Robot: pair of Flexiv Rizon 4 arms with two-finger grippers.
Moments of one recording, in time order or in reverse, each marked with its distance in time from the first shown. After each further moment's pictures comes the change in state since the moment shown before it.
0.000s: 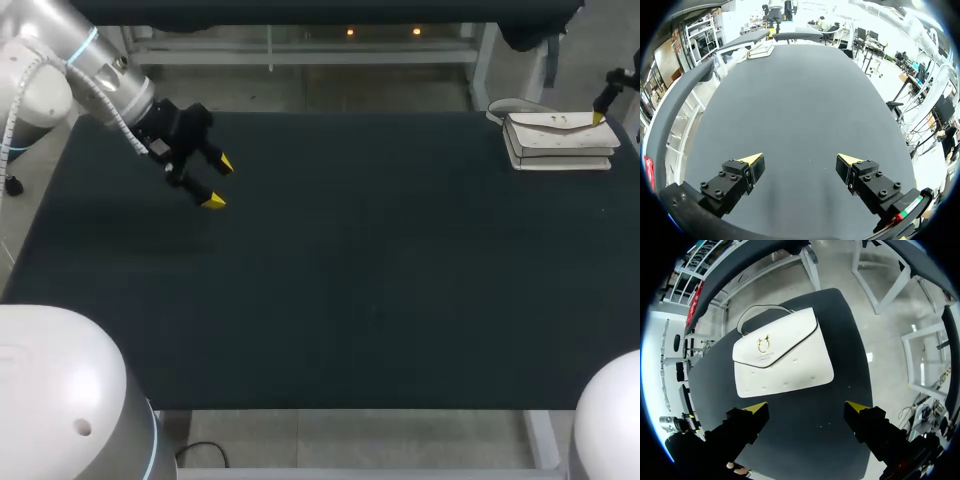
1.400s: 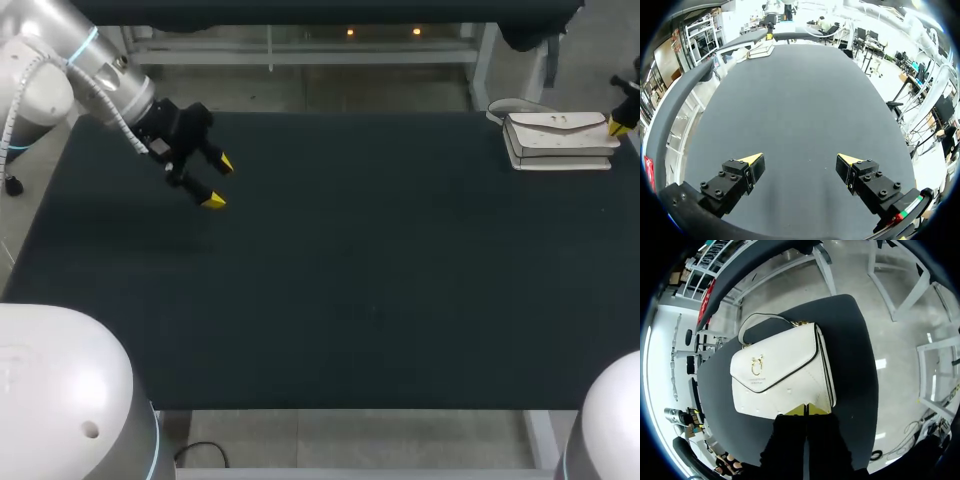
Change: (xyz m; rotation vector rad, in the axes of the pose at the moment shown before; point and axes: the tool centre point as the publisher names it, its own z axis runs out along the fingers) left arm -0.001 0.000 0.000 -0.001 0.002 0.000; right arm -0.009 0.040 0.029 0.006 0.129 -0.077
